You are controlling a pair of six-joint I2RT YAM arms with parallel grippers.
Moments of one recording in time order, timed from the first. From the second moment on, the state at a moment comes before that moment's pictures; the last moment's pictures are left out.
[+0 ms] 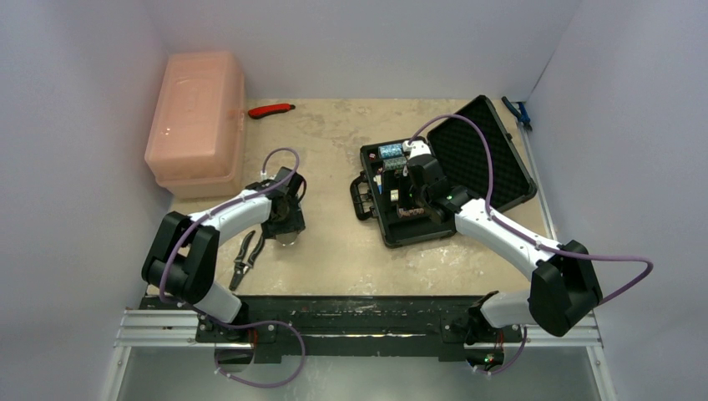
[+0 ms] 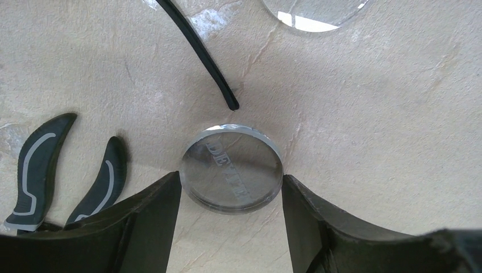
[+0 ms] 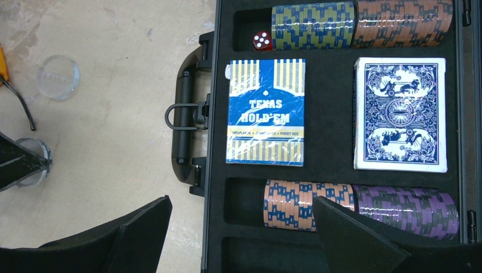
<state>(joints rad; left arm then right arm) -0.42 1.55 0.88 -0.62 -0.22 -0.69 0.59 1.35 0.94 -0.29 0.14 0.36</state>
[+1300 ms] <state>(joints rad) -0.56 1.58 0.94 -0.63 -0.22 -0.67 0.59 1.32 0.93 -0.29 0.14 0.36</state>
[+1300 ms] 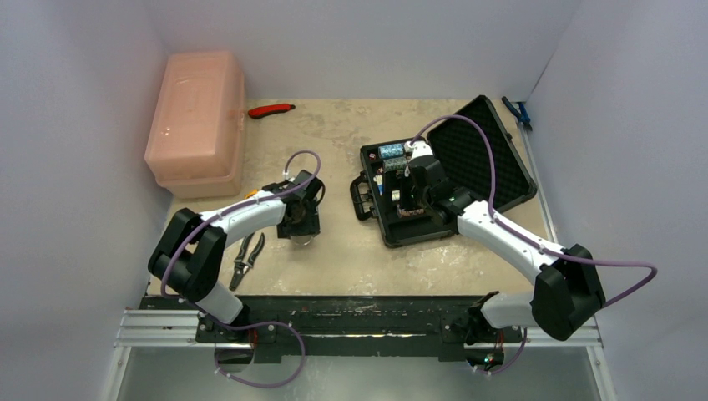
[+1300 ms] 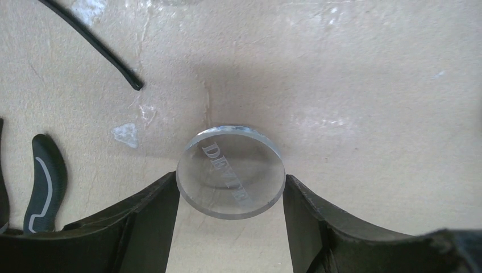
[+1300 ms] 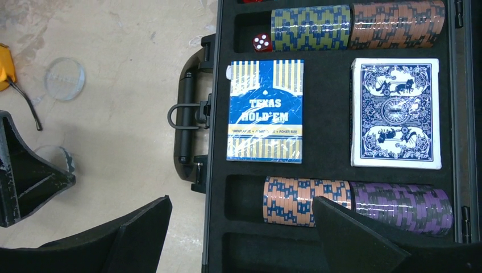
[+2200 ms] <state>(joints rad) -0.67 1.68 1.27 -0.75 -0.26 -0.63 0.59 1.27 0.92 -0.30 0.28 0.37</state>
